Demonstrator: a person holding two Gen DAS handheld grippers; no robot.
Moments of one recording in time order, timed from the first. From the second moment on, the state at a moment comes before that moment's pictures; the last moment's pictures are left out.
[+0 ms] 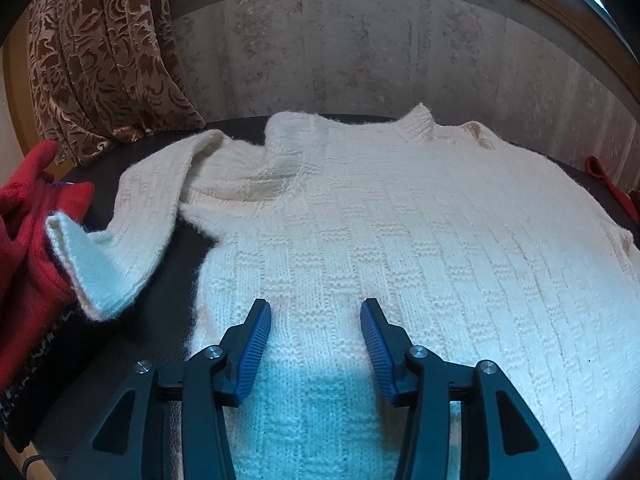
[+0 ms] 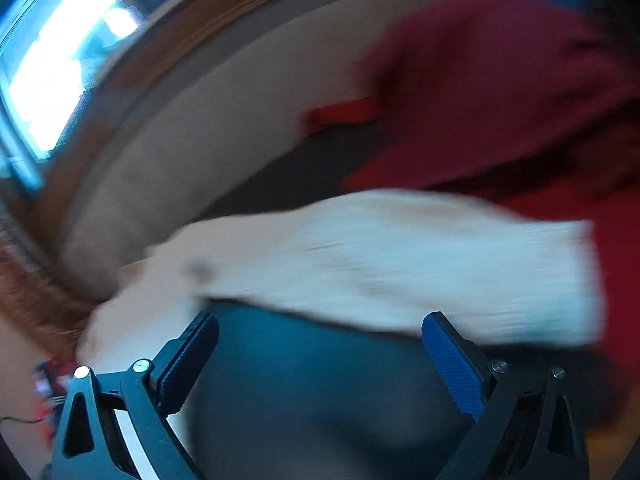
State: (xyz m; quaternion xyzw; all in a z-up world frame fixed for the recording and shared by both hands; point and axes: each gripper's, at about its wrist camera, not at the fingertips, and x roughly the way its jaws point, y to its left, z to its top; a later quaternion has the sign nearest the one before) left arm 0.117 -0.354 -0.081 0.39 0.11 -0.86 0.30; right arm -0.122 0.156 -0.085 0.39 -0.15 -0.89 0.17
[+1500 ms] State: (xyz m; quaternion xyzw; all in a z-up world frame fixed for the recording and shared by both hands) left arm 0.120 -0.355 -0.082 0.38 0.13 -0.86 0.32; right arm -0.204 -0.010 -0.025 0.36 -0.13 -0.86 0.33
